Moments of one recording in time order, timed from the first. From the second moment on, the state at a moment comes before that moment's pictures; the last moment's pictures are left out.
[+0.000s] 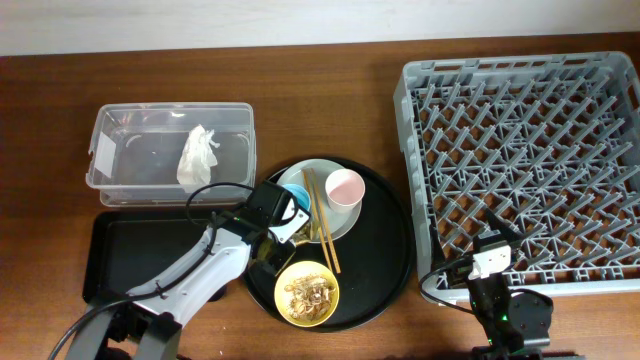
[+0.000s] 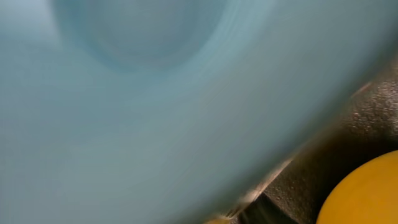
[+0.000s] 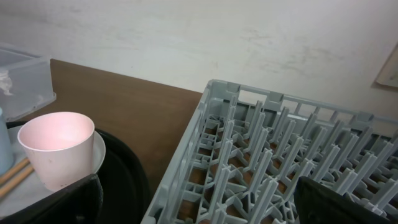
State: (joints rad) left arm -0.48 1.56 0.79 -0.57 0.00 0.26; right arm 0.03 0.01 0.01 -0.06 -0.17 -0.16
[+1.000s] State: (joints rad) left arm -0.15 1.66 1.02 -0.14 -0.22 0.17; right arm 0.03 0.01 0.01 -0.06 -0.17 -0.16
